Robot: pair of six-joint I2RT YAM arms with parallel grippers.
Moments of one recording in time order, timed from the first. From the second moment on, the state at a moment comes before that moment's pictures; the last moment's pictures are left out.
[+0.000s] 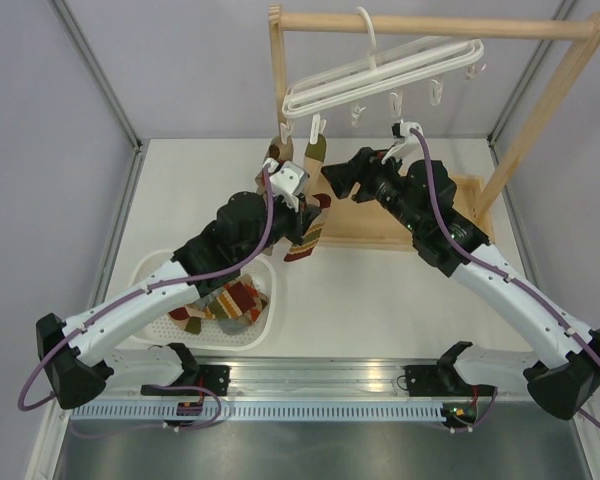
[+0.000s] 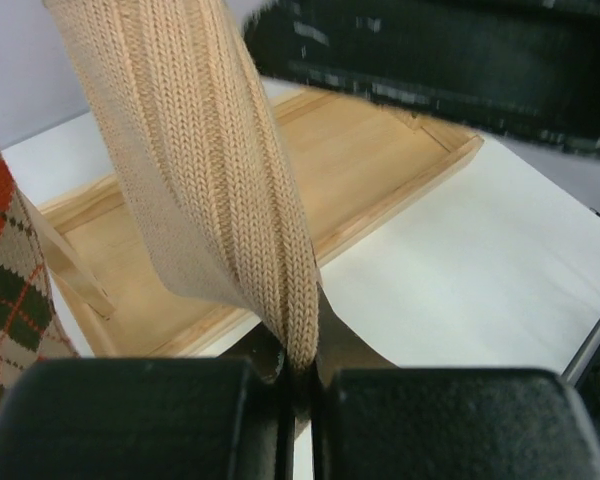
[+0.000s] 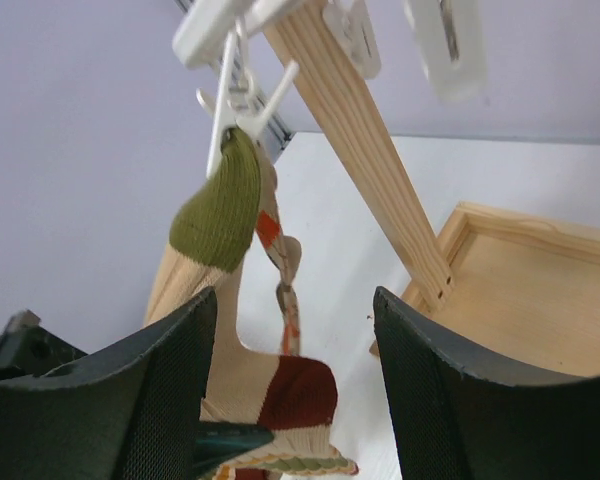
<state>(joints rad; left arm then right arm) -0.90 1.17 1.12 -0.09 -0.11 -0.13 0.65 1.17 1.18 -0.03 0.03 0.51</state>
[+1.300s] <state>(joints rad) -0.90 1.14 1.11 -0.10 -0.16 -0.13 0.65 1.49 1.51 0.12 0.02 0.51</state>
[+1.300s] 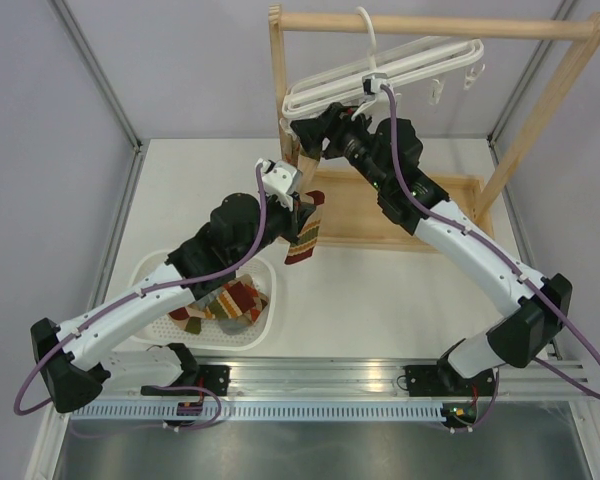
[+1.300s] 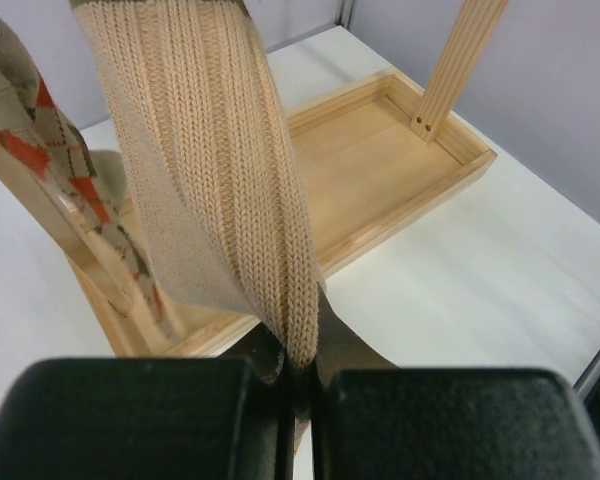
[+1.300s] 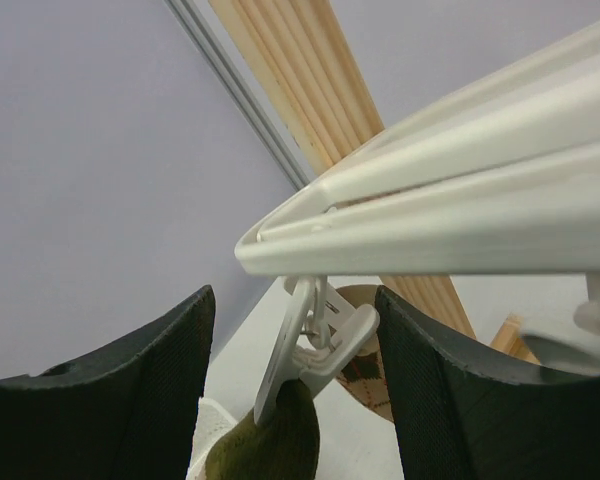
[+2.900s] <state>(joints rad) -0.90 1.14 1.11 -0.11 -0.17 -0.13 0.65 1.53 1.55 0.09 0.10 0.46</state>
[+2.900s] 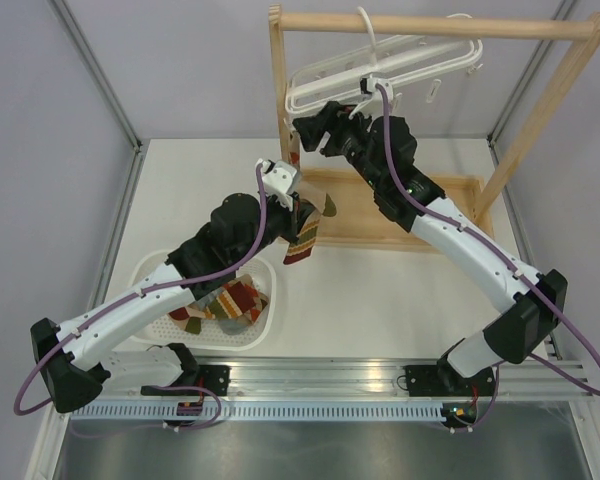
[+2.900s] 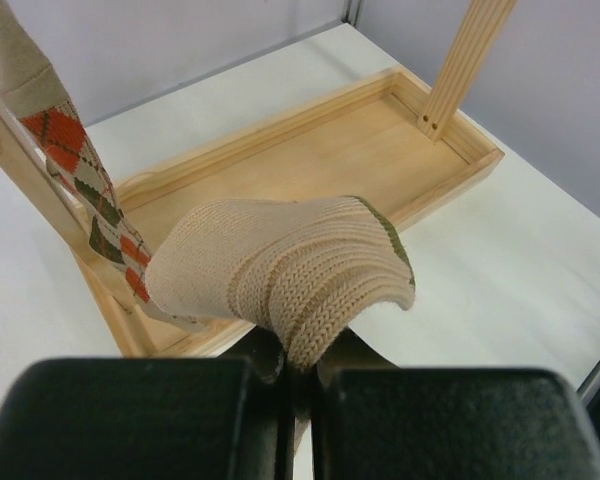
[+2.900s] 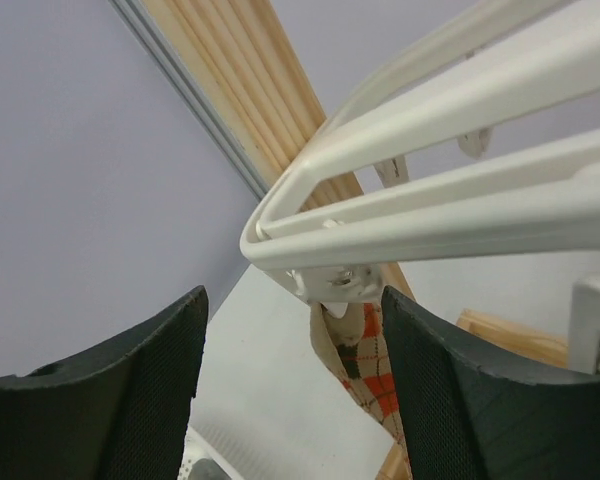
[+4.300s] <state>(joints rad) -0.04 0.63 0.68 -0.37 0.19 -0.56 0.32 1.04 0.68 0.11 0.06 0.56</state>
